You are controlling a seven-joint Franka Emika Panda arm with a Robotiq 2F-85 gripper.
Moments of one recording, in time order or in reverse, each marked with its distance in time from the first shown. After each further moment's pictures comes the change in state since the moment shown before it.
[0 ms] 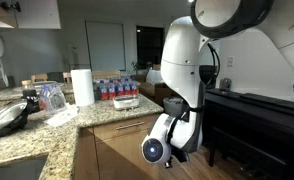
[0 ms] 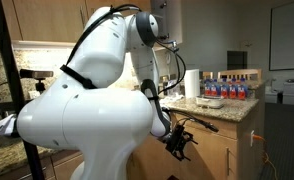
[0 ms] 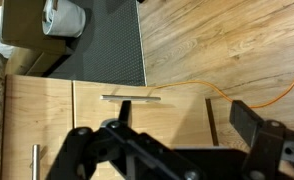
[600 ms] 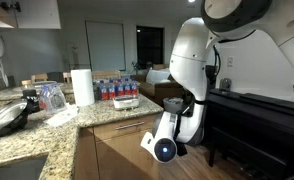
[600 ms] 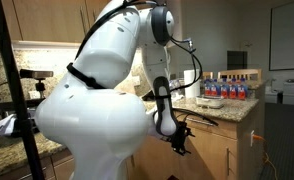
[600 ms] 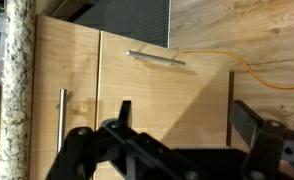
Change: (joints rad) arm -0.328 -0.029 0.298 -0.014 -0.415 -0.115 0.047
